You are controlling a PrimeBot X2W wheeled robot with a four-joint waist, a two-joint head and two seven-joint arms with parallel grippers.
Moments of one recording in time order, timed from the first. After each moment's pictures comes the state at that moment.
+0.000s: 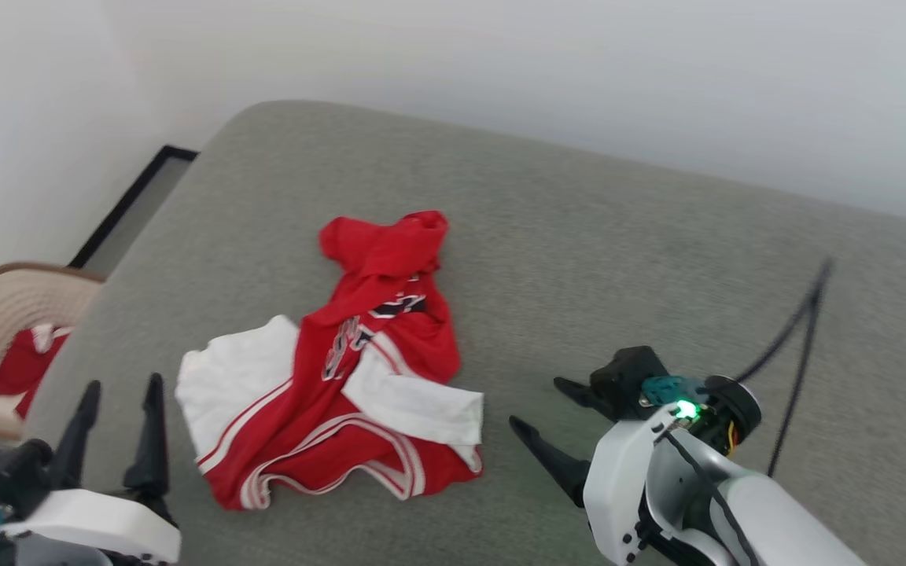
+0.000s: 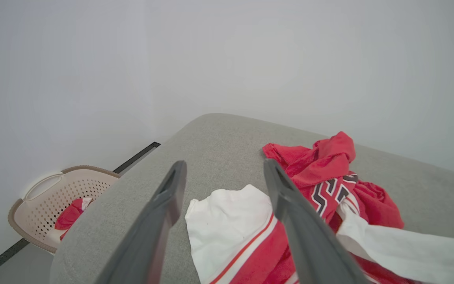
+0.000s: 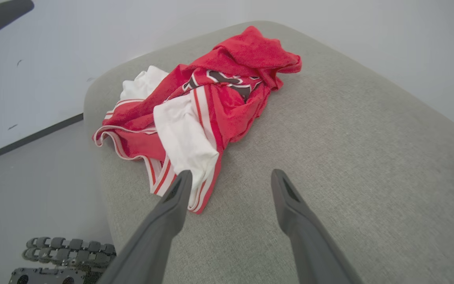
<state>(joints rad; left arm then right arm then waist) -0.02 0.49 -0.20 0.16 -0.67 0.08 -0.26 -0.26 -0.25 0.53 0.07 0.41 0.13 0.38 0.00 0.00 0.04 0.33</state>
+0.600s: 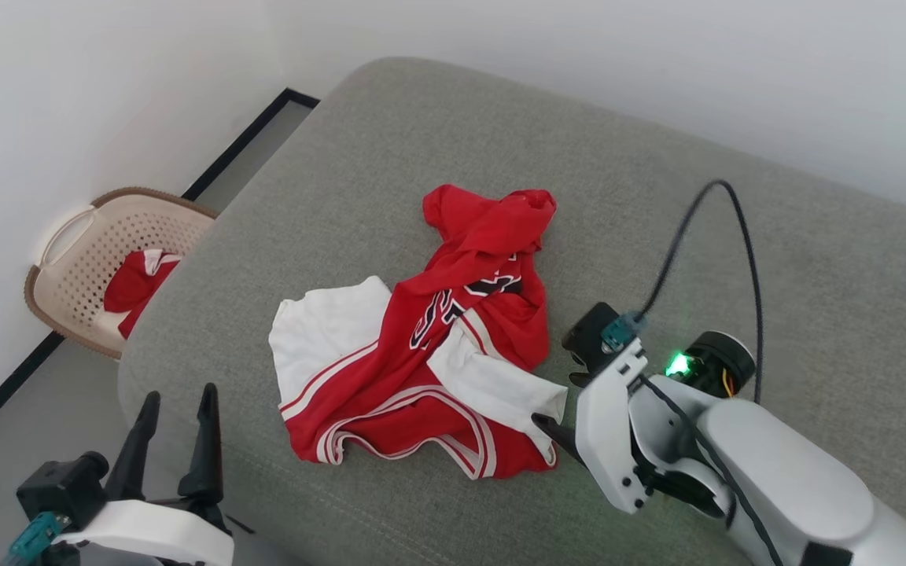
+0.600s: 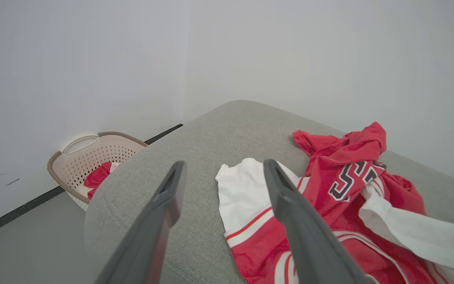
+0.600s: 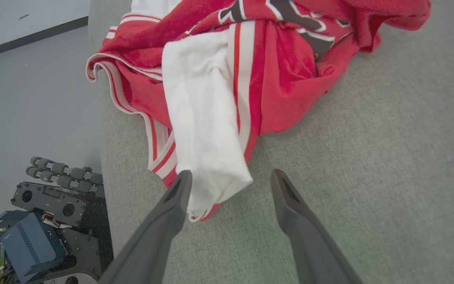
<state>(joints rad) -0.02 0.26 -0.09 0.23 -0.52 -0.08 -0.26 -0.55 -0.34 0.78 0.32 0.58 0.13 0.57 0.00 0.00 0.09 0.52</state>
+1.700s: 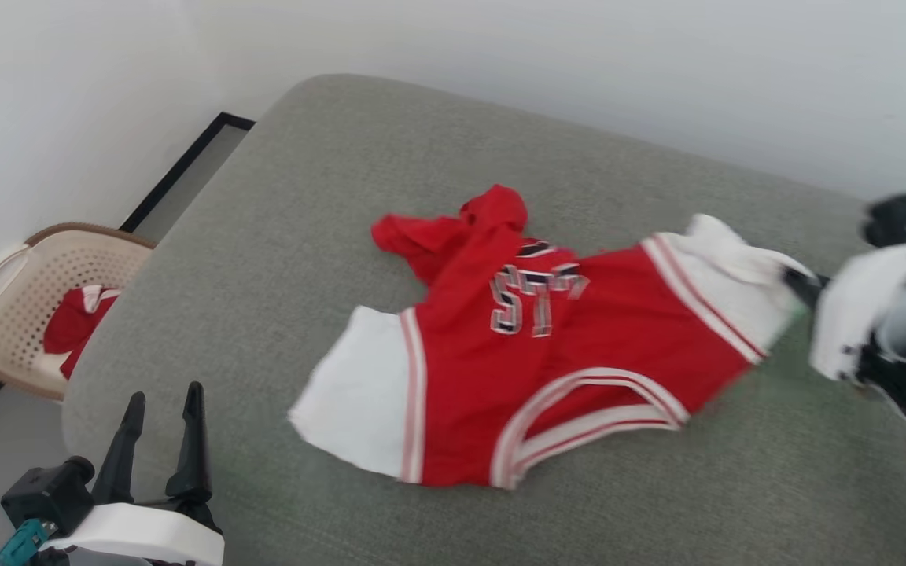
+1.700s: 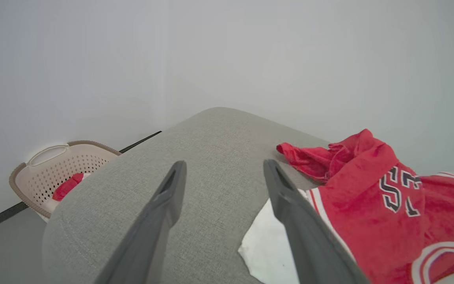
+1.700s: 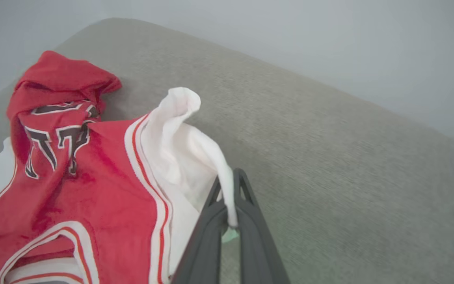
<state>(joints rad) -0.02 0.19 0.01 0.24 -0.46 -0.13 -0.26 -0.65 -0.50 0.45 0.65 0.77 0.13 0.34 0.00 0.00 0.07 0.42</state>
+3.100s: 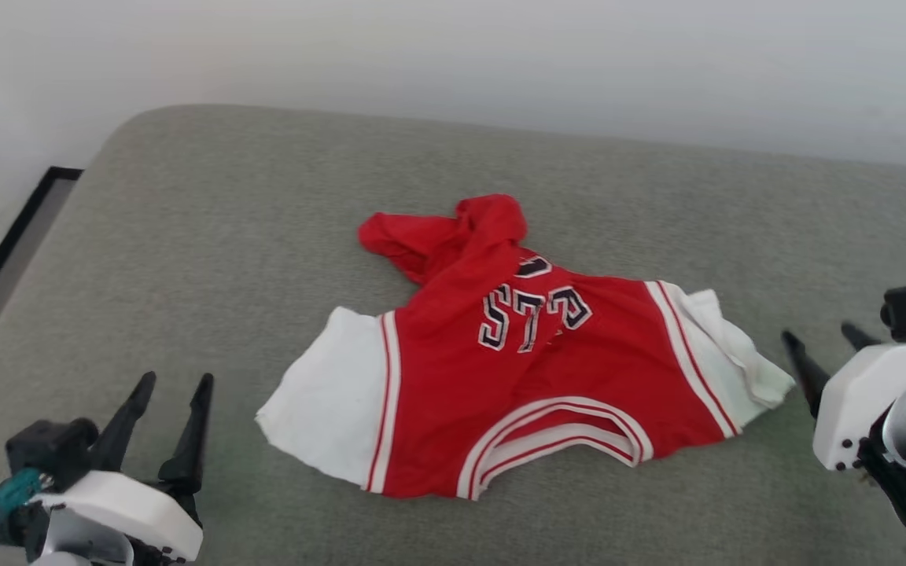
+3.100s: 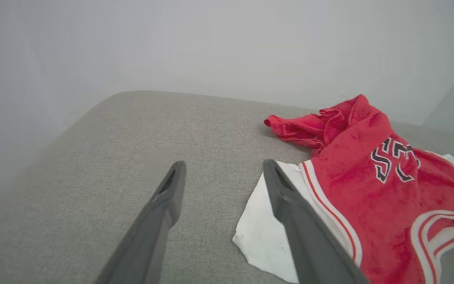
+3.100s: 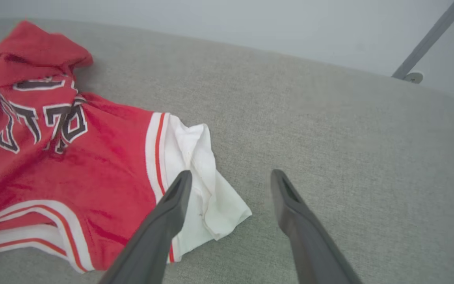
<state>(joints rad) -0.06 0.40 -0.15 0.24 -0.55 -0.13 -0.20 -0.21 -0.29 -0.06 0.15 0.30 0.13 0.55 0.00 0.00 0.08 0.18</state>
